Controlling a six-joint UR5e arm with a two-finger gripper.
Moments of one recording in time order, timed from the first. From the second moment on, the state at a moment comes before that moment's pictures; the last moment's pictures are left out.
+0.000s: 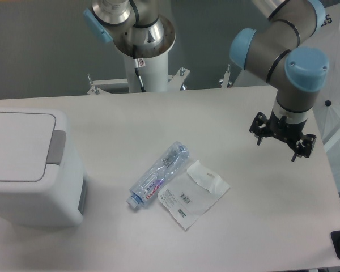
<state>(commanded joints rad) 2.76 -1.98 -1.49 -1.12 1.56 1.35</state>
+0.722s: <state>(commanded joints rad) 2.76 -1.96 -1.52 -1.12 1.56 1.34</state>
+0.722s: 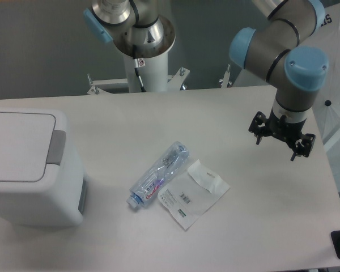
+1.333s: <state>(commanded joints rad) 2.66 -1.91 -1.57 -1.12 1.54 1.07</state>
